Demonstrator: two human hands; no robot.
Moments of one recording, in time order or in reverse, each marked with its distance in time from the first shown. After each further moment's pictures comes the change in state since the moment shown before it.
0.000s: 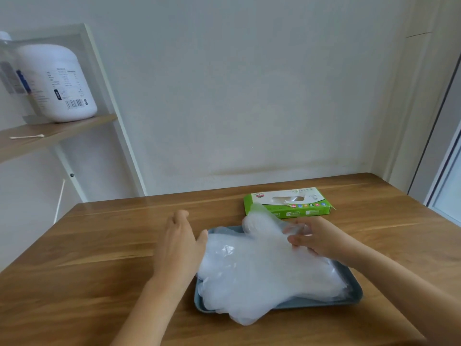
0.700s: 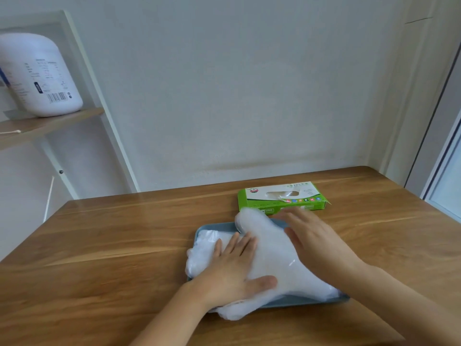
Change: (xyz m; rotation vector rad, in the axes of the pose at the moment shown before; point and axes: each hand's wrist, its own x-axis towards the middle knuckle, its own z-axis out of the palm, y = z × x) left_hand -0.018 0.032 0.070 0.155 -0.751 0.527; right_hand -0.024 -0.002 0.014 -0.590 0.293 -0.454
